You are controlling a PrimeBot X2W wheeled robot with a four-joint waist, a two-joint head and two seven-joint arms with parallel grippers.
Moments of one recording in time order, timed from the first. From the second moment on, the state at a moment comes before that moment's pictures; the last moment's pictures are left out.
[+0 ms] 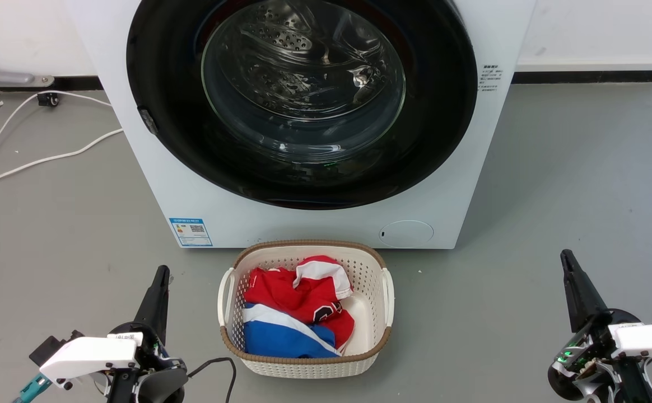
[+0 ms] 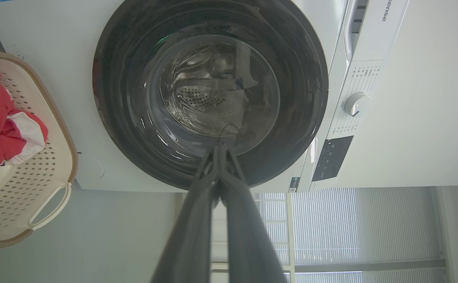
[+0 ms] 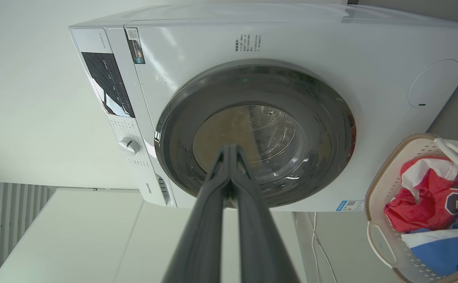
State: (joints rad) left arm -0.10 0.05 0.11 0.24 -1.61 -0.13 0.11; right arm -0.10 -0.05 -0.11 0.25 1.61 0.13 0.12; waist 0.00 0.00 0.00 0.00
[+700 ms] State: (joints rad) left arm -0.10 0.05 0.11 0.24 -1.61 -0.13 0.11; right arm -0.10 -0.05 -0.11 0.25 1.61 0.13 0.12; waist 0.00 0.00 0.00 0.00
